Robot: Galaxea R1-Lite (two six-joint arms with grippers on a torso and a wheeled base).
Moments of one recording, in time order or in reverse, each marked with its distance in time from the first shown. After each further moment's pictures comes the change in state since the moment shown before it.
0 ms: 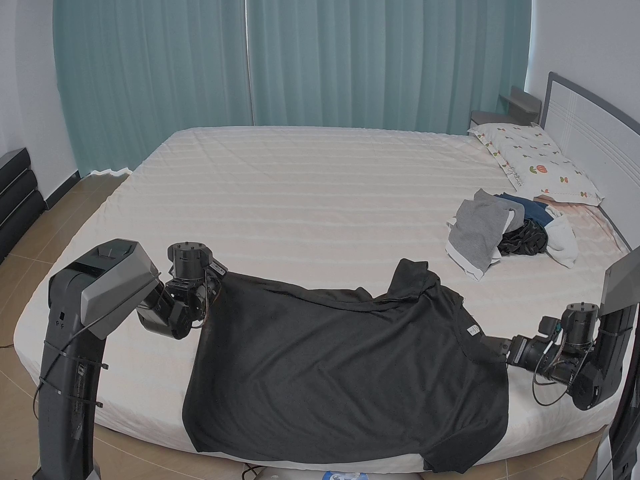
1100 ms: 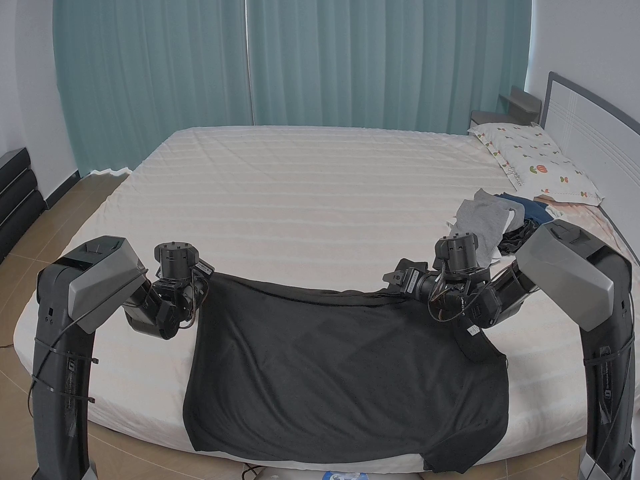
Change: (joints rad) left arm 0.043 -0.042 0.073 -0.017 -0.017 -0.064; right arm 0.340 0.230 -1.148 0.921 -0.235 0.202
